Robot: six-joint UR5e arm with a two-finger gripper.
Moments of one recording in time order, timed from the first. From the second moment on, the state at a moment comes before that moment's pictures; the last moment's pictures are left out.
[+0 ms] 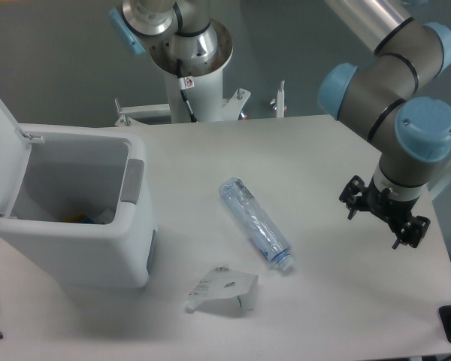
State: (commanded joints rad) arm 2.67 -2.12 -1.25 -1.24 1.56 1.43
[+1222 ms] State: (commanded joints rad) arm 2.44 -2.11 -1.44 -0.94 1.54 0.88
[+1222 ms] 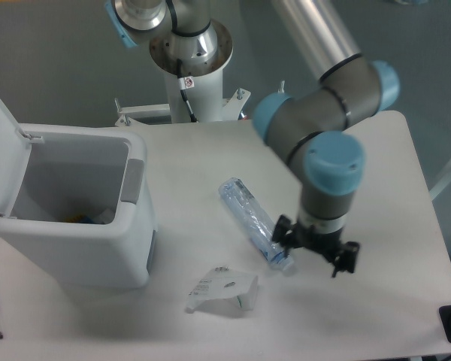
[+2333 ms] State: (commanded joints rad) arm 2.36 -2.19 -1.47 -0.93 1.53 0.86
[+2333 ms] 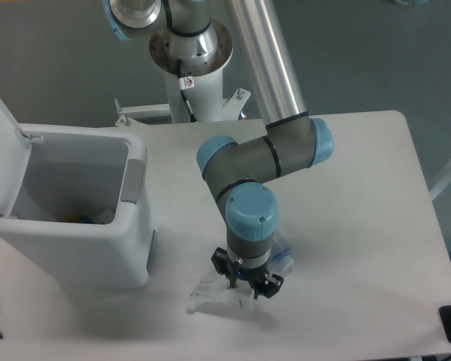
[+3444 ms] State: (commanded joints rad) arm 2.47 -2.11 -1.47 -0.91 1.22 0.82
